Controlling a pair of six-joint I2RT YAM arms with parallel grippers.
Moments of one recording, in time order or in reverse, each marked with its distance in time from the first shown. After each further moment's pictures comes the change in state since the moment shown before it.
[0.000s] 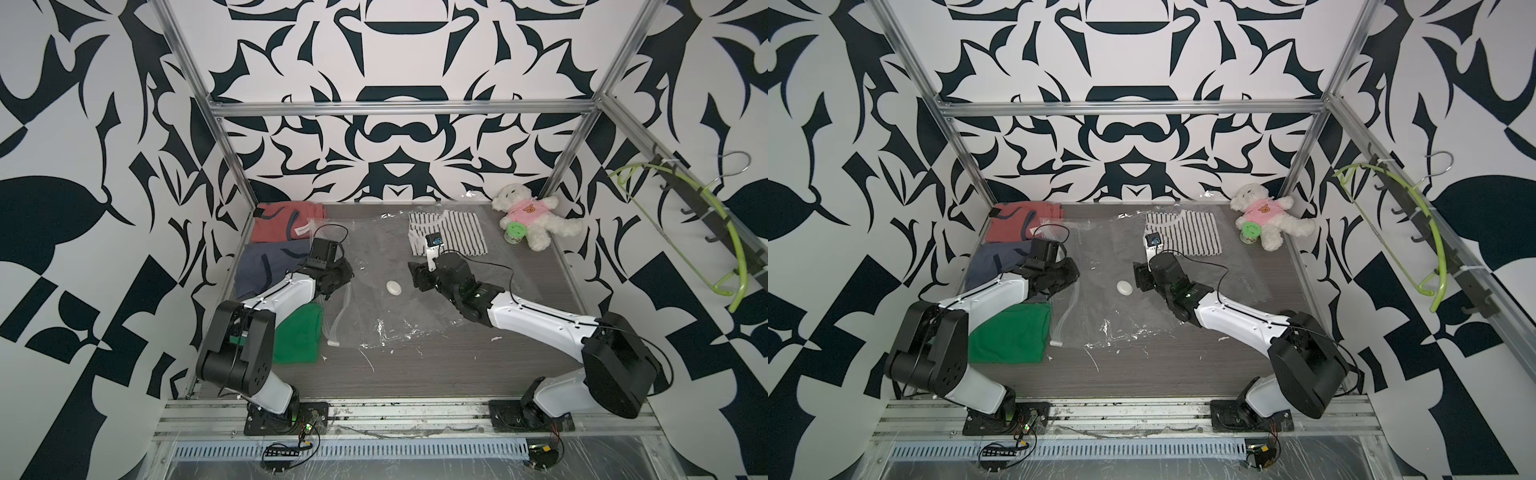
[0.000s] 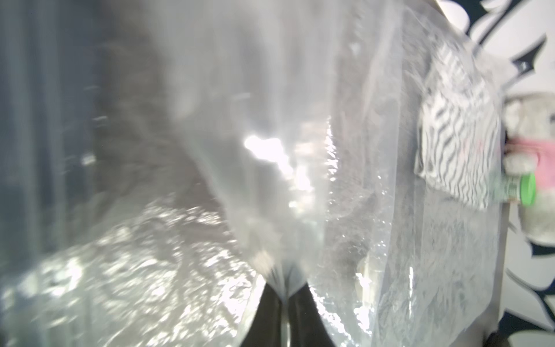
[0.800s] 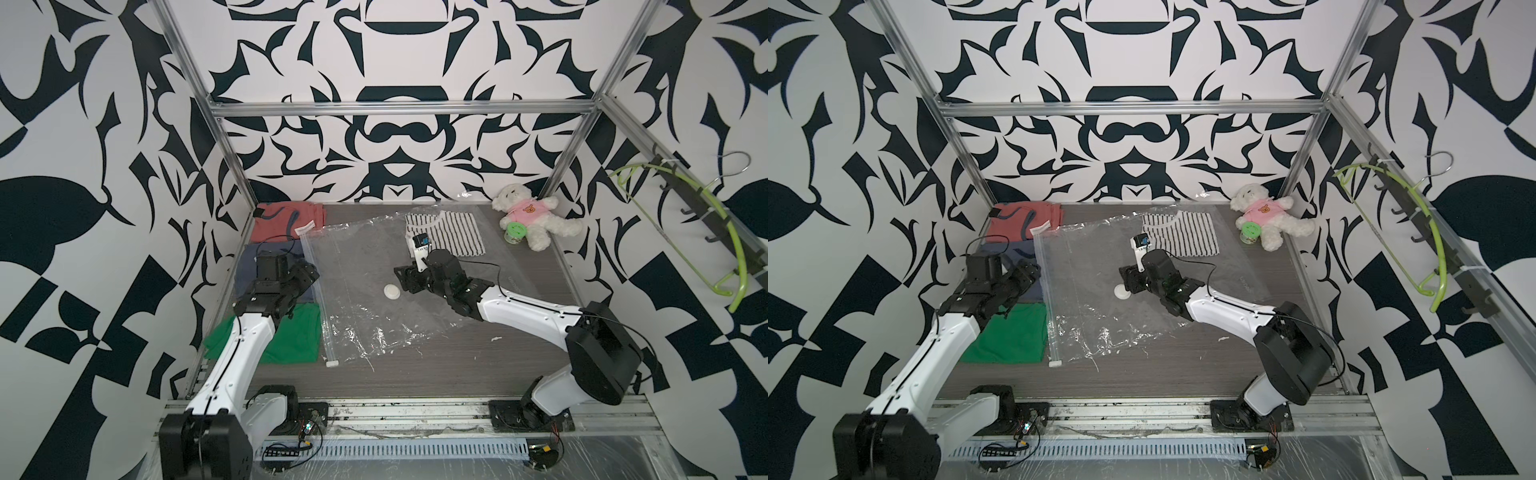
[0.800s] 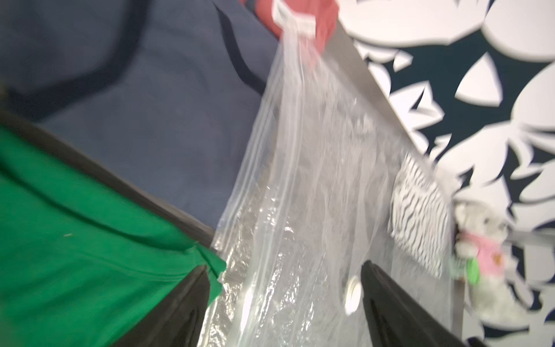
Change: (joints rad) left arm 0.270 -0.480 -0.166 -0.237 -0.035 -0.018; right arm 0.003 0.080 0.072 -0.010 -0.198 0.058
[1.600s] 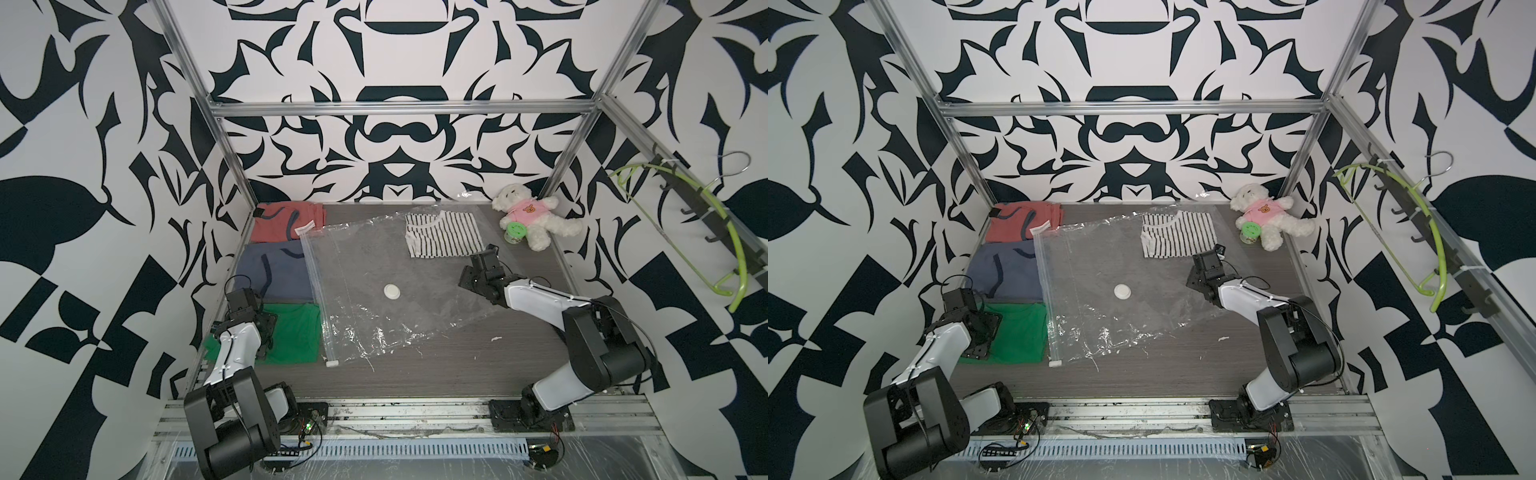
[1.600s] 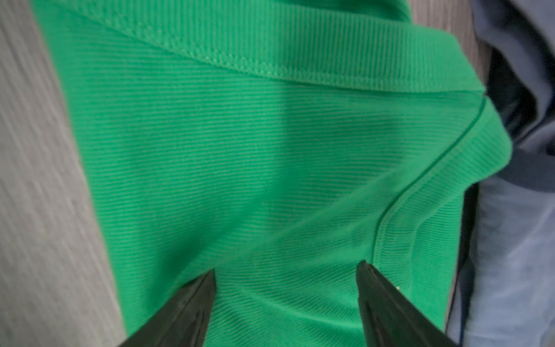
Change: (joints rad) left arm 0.460 0.046 -0.264 -0.105 -0.187 -0.222; right arm -0.416 0.029 -0.145 -0.254 0.150 0.332
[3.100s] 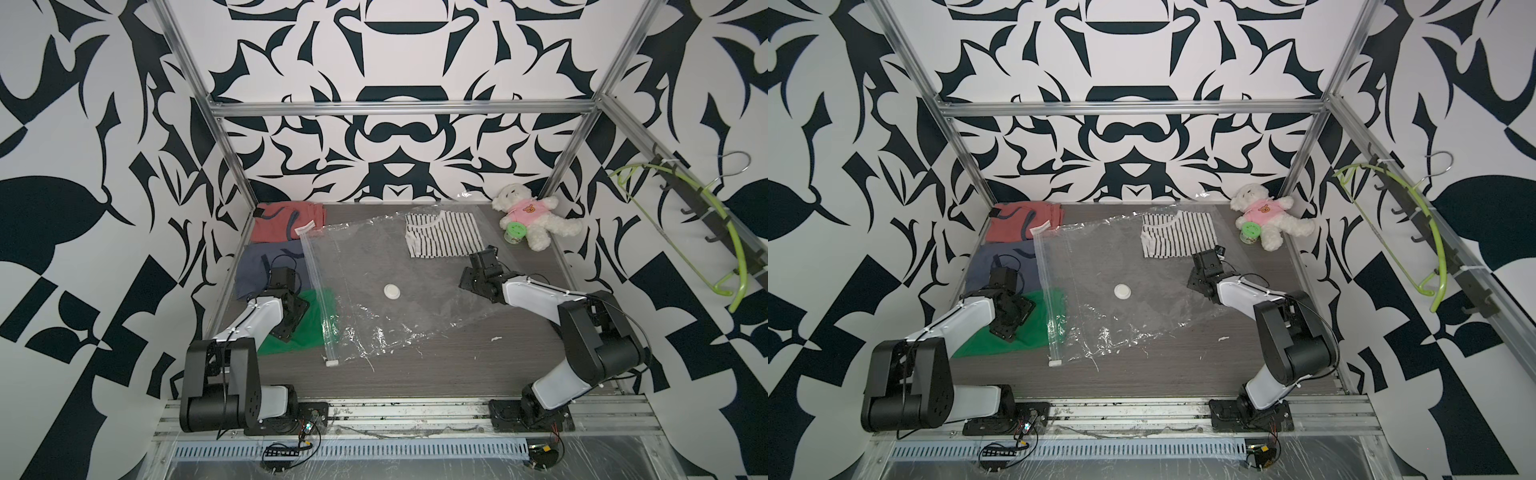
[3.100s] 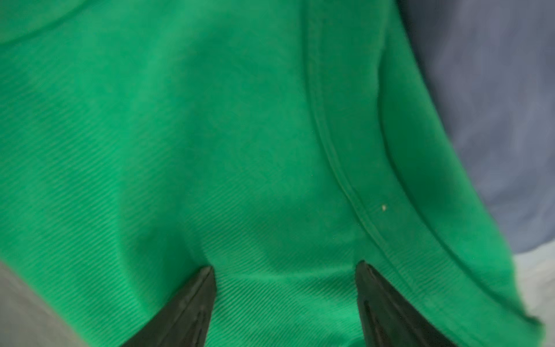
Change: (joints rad) left arm -0.359 0.189 0.149 -0.052 -0.027 -0.072; right arm -0.011 0.037 0.030 -0.051 0.000 0.000
